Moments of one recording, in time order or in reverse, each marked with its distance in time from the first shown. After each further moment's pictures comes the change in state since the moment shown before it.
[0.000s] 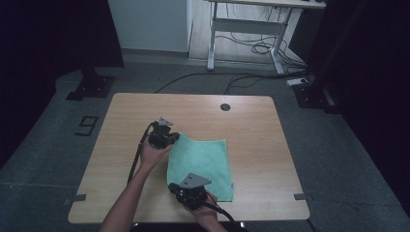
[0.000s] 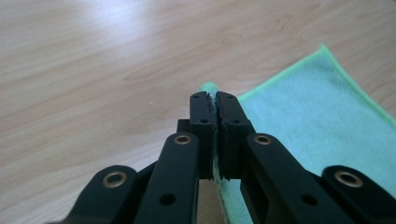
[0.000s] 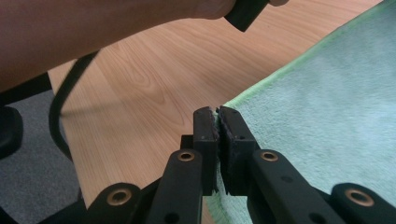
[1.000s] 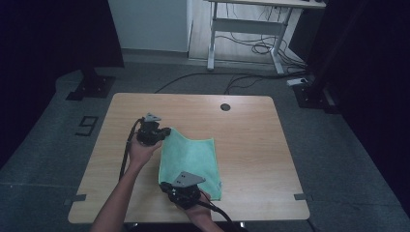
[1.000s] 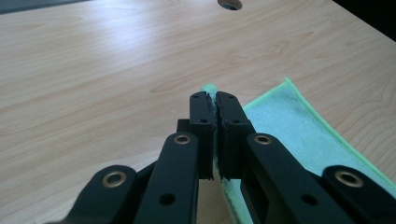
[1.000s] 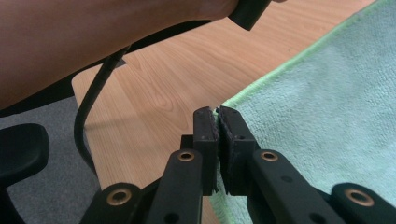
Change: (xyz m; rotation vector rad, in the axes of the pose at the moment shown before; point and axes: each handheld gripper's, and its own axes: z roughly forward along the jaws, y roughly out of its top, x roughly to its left) left arm 0.014 0.003 -0.034 -0.053 -0.003 -0.024; right arm 0.014 0.020 0.005 -0.034 0.052 -0.013
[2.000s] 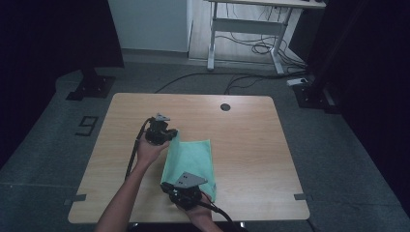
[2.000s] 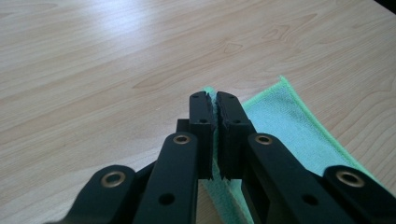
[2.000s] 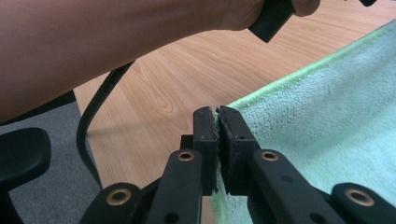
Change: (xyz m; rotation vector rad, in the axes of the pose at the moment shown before) left arm -0.013 0.007 0.024 0.070 0.003 0.021; right arm 0.000 -0.004 -0.003 -0.021 -0.005 0.021
